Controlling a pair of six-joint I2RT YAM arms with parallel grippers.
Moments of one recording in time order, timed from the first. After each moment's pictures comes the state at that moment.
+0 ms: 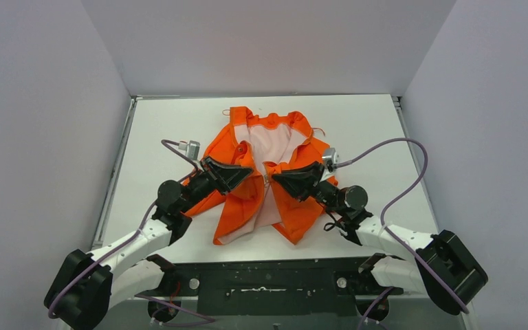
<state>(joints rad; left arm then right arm) -0.56 1.03 0.39 0.96 0.38 -0.92 0.65 1.14 0.34 1.17 -0.42 0.48</state>
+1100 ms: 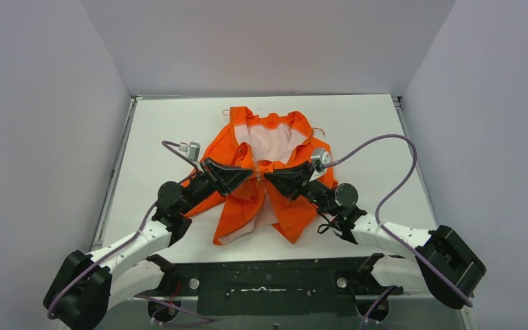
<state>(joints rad) -0.57 1.03 0.37 0.97 0.39 -0.93 0.75 1.17 0.41 1.08 -0.30 0.38</state>
